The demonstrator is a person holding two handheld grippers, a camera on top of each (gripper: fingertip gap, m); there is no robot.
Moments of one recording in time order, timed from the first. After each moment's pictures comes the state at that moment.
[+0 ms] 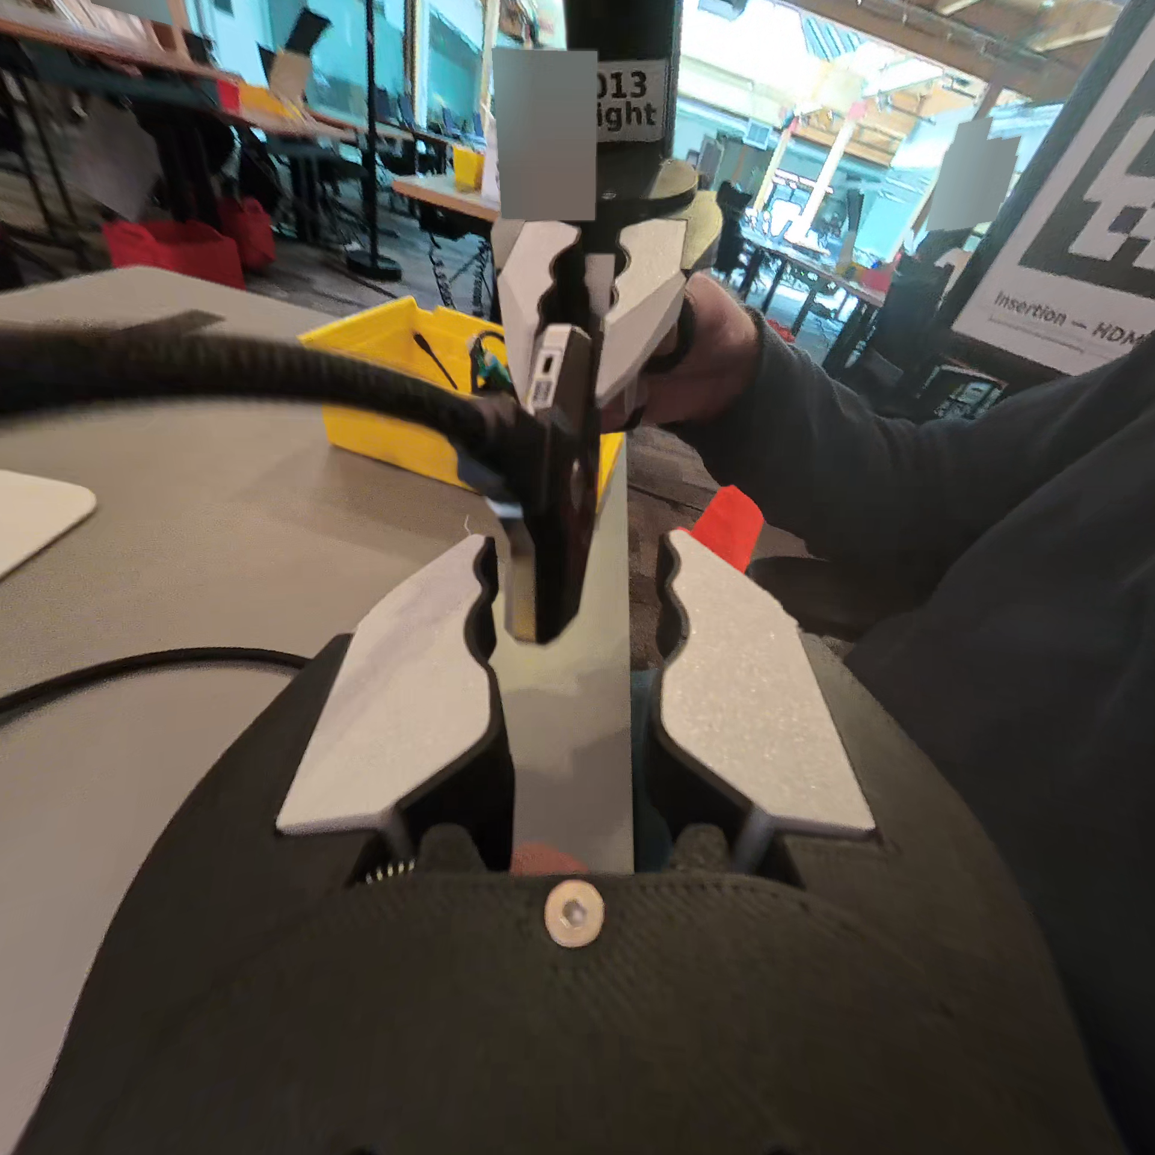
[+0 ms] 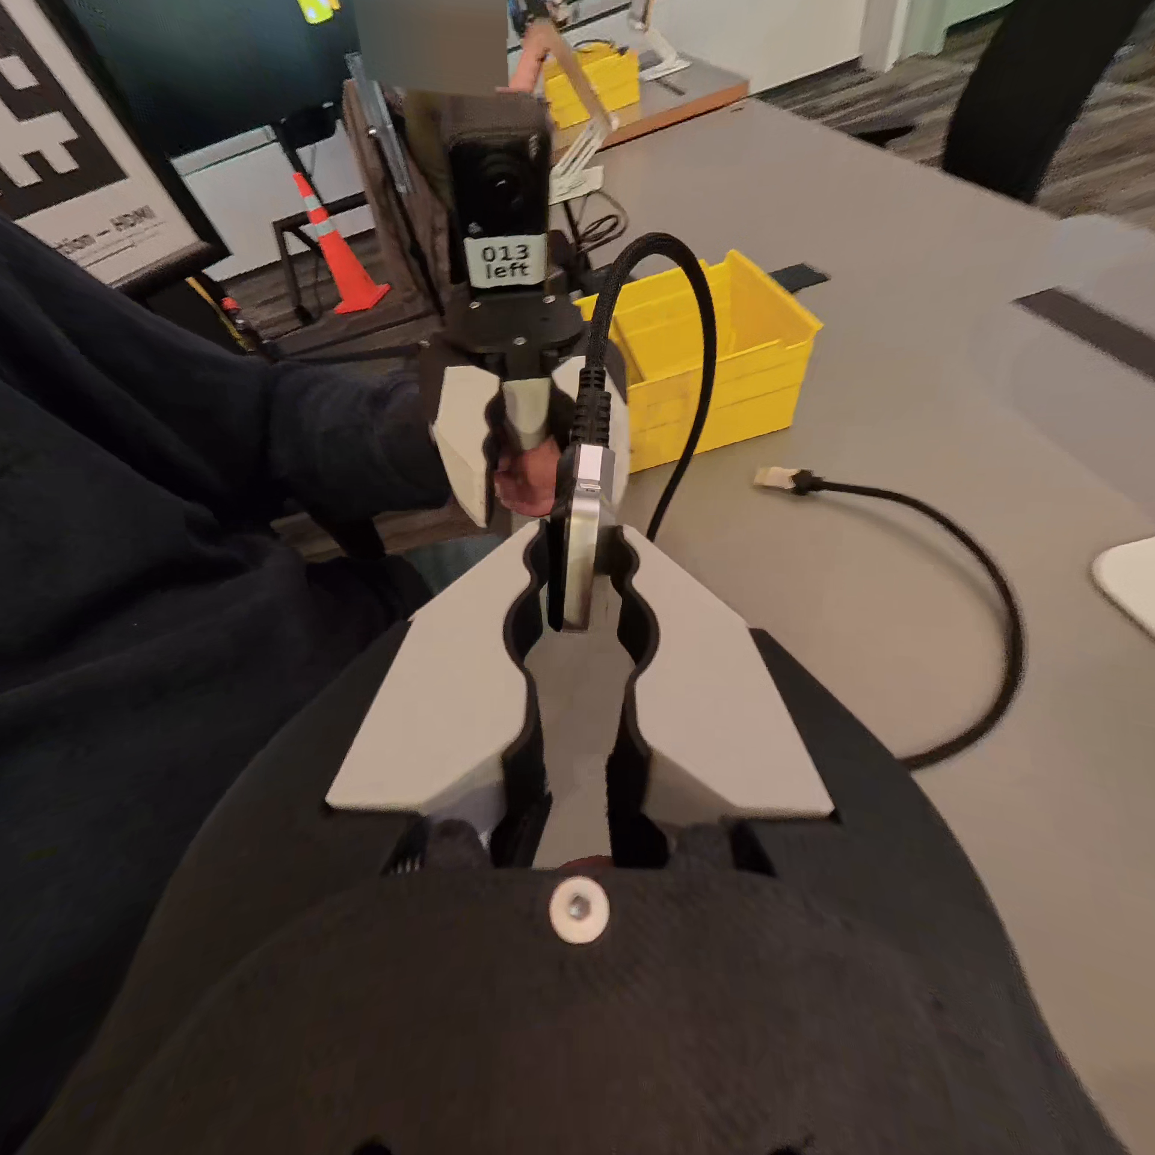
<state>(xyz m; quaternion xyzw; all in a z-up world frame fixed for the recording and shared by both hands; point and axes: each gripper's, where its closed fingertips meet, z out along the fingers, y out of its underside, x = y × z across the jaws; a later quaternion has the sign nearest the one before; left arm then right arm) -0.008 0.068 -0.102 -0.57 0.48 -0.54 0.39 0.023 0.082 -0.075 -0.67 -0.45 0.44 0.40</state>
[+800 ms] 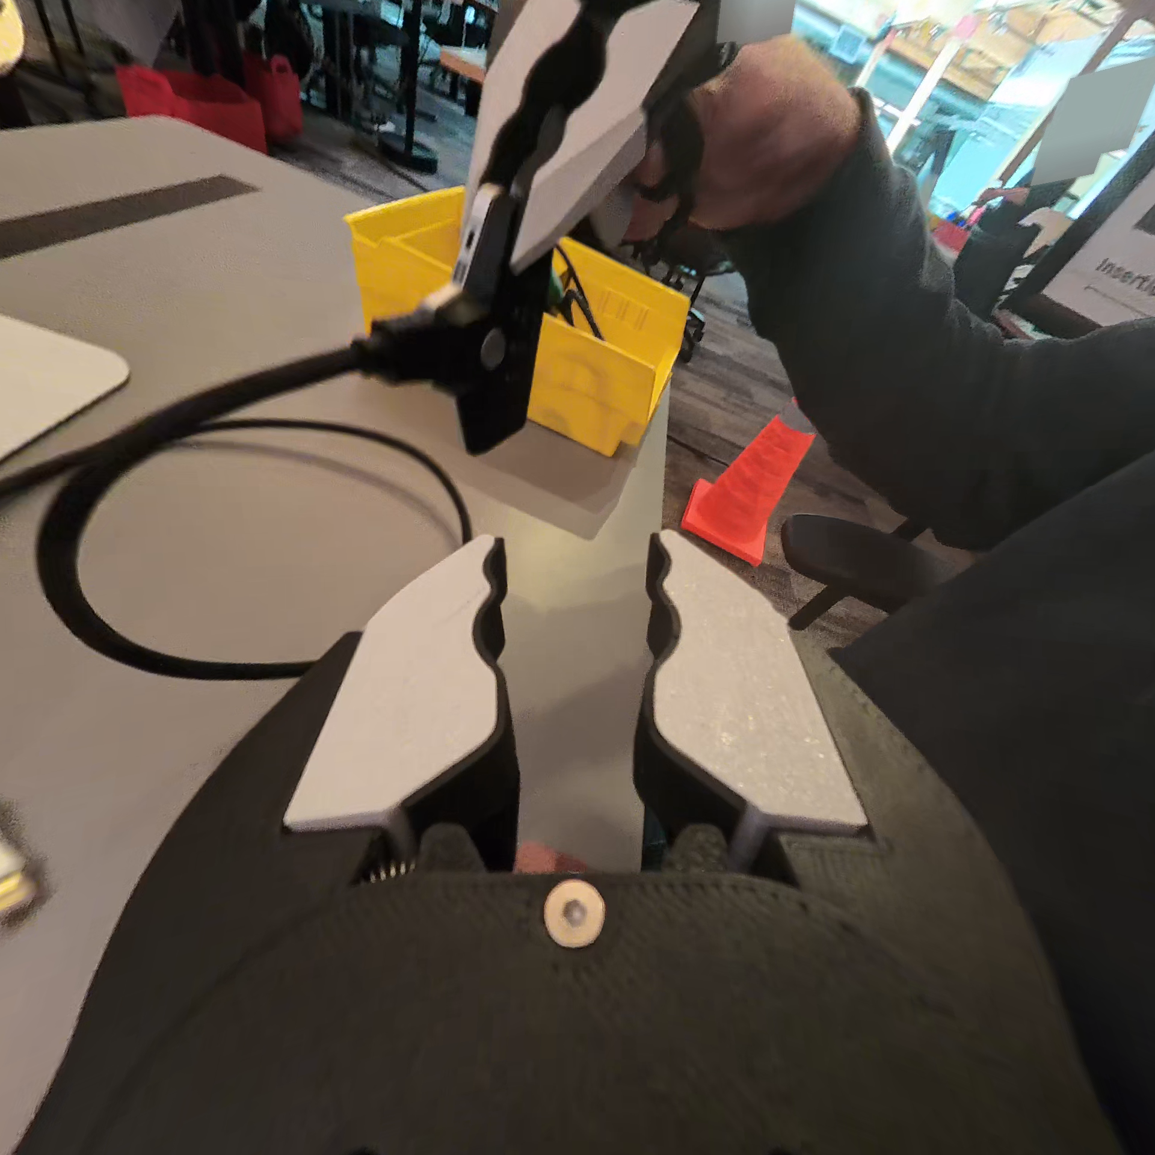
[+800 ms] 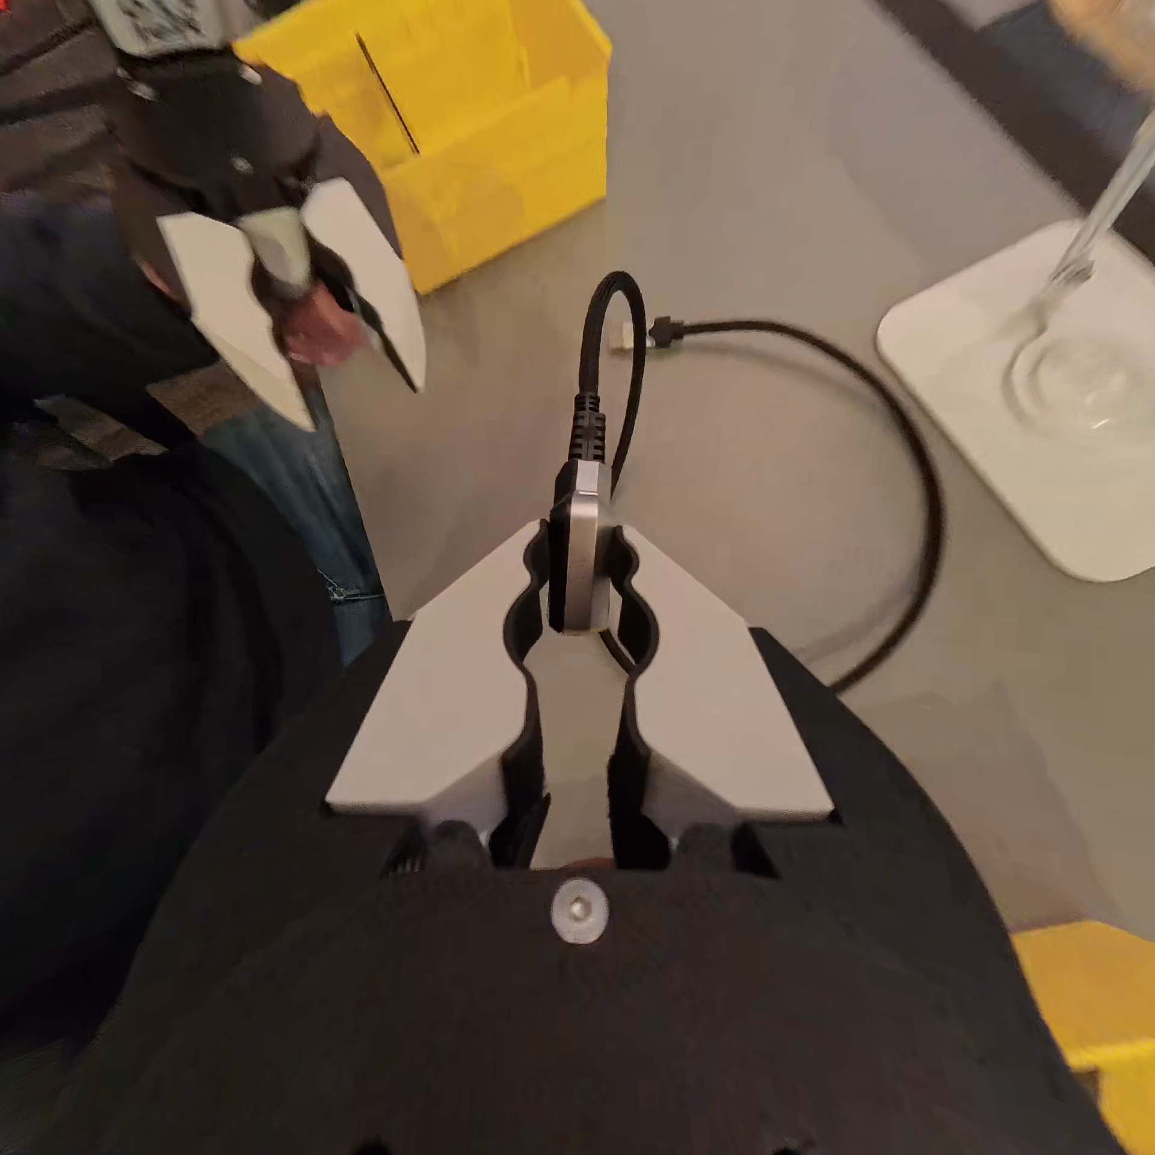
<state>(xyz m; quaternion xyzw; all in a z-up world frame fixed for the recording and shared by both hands) -0.021 0.086 -0.131 -0.64 0.47 -0.50 0.34 0.075 0.141 -0.111 -0.81 -0.43 0.27 0.29</state>
